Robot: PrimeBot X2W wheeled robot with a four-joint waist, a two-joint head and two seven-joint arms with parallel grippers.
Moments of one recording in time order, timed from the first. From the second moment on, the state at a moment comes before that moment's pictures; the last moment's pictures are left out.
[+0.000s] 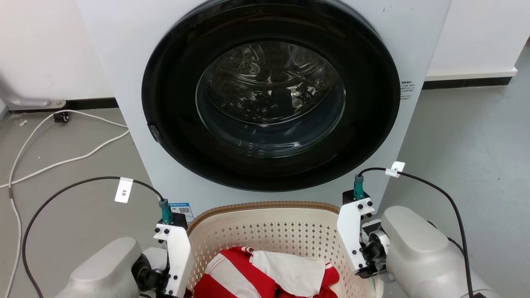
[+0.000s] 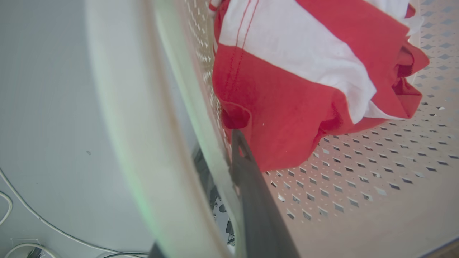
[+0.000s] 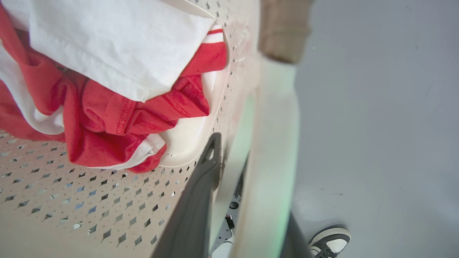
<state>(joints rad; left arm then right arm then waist) -0.65 0.46 -1.08 0.80 -1.20 -0.13 0.83 -0.75 -0.03 0.65 1.17 0.56 0.13 0.94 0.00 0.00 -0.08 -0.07</state>
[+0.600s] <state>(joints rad) -0.67 0.45 -1.10 0.82 -1.20 -0.13 0.81 -0.77 -0.03 0.65 1.20 0.60 0.13 0.91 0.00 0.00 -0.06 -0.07</state>
